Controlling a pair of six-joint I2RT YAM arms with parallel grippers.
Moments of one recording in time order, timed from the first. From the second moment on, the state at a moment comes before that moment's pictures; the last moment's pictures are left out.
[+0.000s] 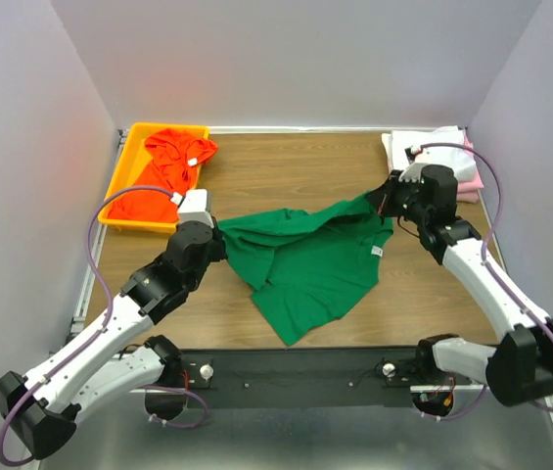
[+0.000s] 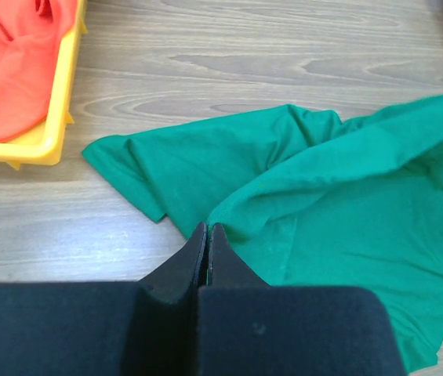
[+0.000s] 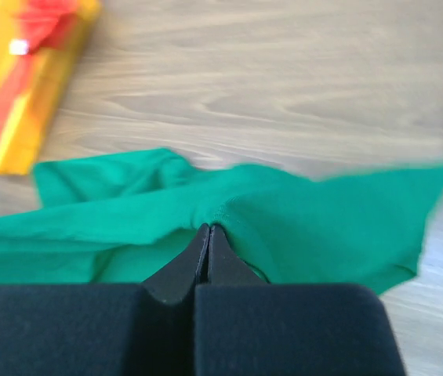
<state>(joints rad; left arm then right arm) -0.70 0.80 0.74 -0.37 -0.48 -0.45 0.19 1.23 0.89 -0.08 -0.25 0.32</state>
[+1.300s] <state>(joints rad) -0.66 0.76 0.80 -0.42 -0.56 -0.41 0.30 1.29 0.60 -0.26 0.11 0.43</state>
